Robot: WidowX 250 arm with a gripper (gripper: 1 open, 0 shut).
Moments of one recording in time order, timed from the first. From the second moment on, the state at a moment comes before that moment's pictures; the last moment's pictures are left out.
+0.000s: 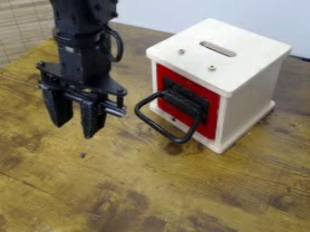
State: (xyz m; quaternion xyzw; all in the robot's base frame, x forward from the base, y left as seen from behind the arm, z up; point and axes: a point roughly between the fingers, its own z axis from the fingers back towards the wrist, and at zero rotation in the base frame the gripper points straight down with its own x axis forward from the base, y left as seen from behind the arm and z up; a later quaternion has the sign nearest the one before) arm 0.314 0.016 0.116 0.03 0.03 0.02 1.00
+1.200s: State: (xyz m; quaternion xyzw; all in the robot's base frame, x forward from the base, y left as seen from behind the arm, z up) arm 0.315 0.012 0.092 0.02 0.07 0.03 1.00
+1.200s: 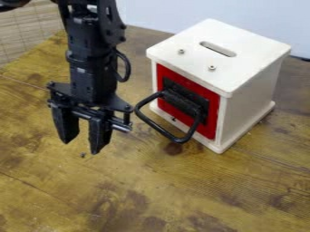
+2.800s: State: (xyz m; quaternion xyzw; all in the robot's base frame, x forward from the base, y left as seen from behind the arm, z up) arm 0.315 0.000 0.076 0.00 0.09 0.04 1.00
